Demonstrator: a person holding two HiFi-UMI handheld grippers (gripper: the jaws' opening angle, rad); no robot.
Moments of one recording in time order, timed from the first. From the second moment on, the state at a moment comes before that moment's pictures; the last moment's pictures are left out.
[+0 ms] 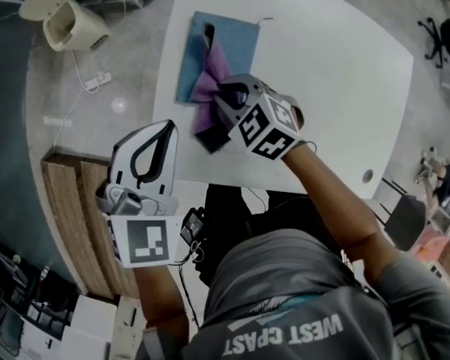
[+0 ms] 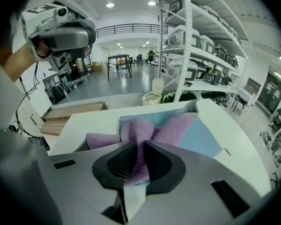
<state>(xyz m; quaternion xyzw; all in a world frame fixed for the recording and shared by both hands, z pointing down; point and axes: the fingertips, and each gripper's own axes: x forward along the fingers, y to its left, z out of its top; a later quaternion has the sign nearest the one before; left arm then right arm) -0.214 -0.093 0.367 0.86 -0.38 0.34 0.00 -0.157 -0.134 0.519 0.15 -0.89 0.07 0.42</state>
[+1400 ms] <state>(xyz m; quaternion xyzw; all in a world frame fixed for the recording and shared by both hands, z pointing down) -0.226 -0.141 0.372 0.86 -0.38 0.35 -0.02 -0.128 -0.176 0.516 0.20 -0.88 0.10 0.43</state>
